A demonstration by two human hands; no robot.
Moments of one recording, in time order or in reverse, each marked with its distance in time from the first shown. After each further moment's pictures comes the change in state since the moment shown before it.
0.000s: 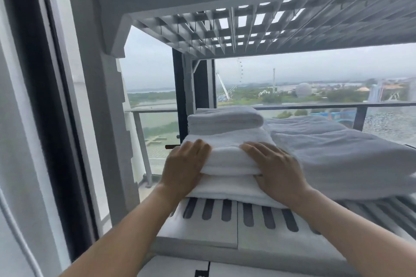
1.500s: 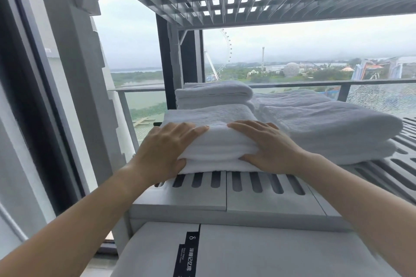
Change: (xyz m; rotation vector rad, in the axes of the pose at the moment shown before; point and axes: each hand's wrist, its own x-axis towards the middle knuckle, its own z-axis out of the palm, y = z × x) left_hand -0.030 -0.014 -0.015 -0.142 -0.157 0.158; right_hand -0.012 0.020 -0.002 0.284 -0.359 0.010
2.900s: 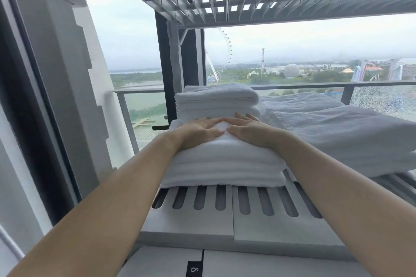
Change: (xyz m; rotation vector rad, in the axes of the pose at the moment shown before) left_hand 0.110 -0.030 0.054 -0.649 -0.513 -0.291; right_hand 0.093 0.035 0.026 0.207 -0.375 0.474
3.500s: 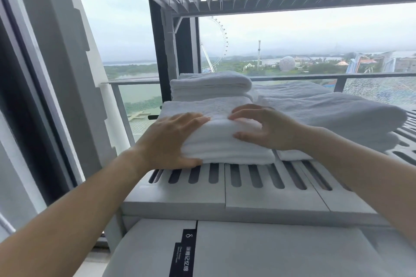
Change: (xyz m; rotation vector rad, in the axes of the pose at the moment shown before) left_hand -0.091 -0.008 0.027 0.534 0.527 0.460; right_hand -0.087 0.009 -0.010 -0.049 0.251 -0.451
